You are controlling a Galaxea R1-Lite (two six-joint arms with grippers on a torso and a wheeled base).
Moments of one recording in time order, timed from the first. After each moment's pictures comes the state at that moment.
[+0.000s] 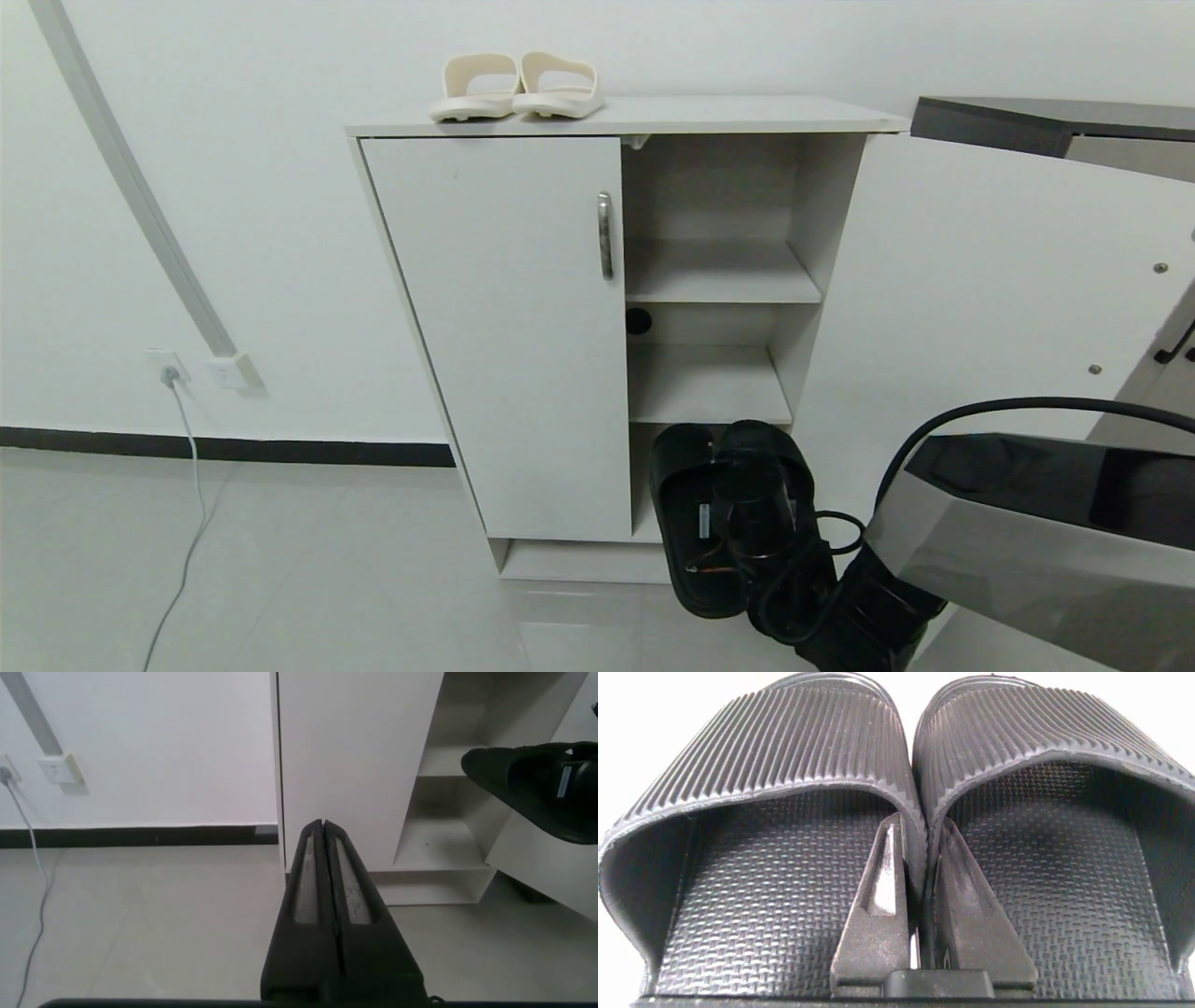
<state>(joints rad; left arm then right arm) 0.00 0.00 0.00 0.00 -0.01 0.01 0.77 2.33 -0.91 -1.09 -0.71 0.24</state>
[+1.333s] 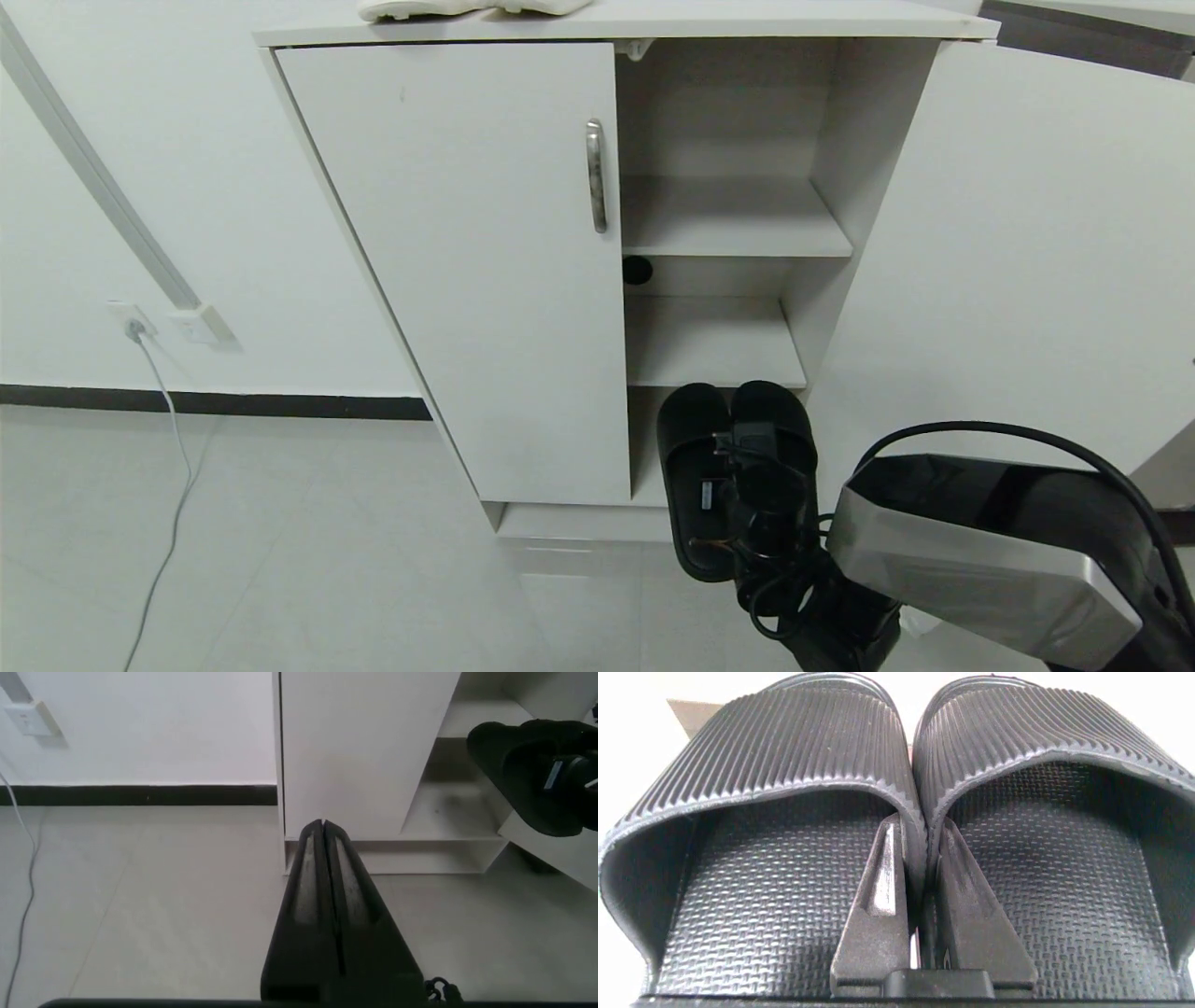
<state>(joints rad) 0.00 0.00 0.00 0.00 -0.01 0.00 0.72 2.49 -0.97 -1.51 -0.76 0.01</state>
